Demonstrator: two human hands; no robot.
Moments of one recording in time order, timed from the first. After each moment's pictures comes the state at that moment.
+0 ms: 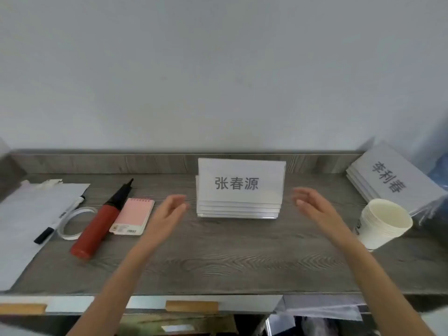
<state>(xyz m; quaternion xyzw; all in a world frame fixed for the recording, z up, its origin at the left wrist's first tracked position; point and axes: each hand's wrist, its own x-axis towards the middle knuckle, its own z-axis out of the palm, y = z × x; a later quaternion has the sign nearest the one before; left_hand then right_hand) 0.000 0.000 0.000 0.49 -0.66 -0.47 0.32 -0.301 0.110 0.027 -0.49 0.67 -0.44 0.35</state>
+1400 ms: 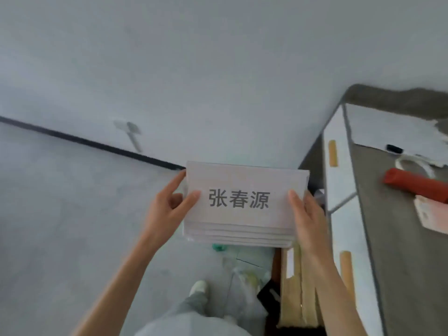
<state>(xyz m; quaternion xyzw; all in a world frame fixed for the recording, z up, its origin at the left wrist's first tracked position) 0.019 0.461 -0.031 0.78 0.00 -0.03 0.63 -0.021 0.212 -0.018 -0.77 0.14 -0.08 0.62</state>
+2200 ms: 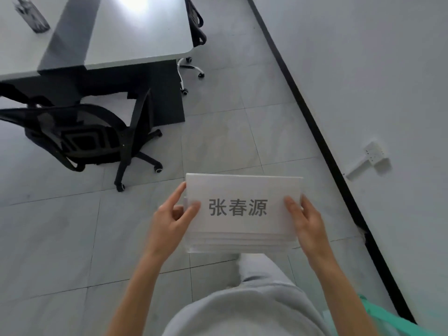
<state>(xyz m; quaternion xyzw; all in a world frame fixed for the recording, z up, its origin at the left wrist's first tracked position) -0.103 0.958 -0.079 0.65 0.47 0.24 0.54 0.112 0.830 -0.078 -0.74 -0.23 0.35 0.52</state>
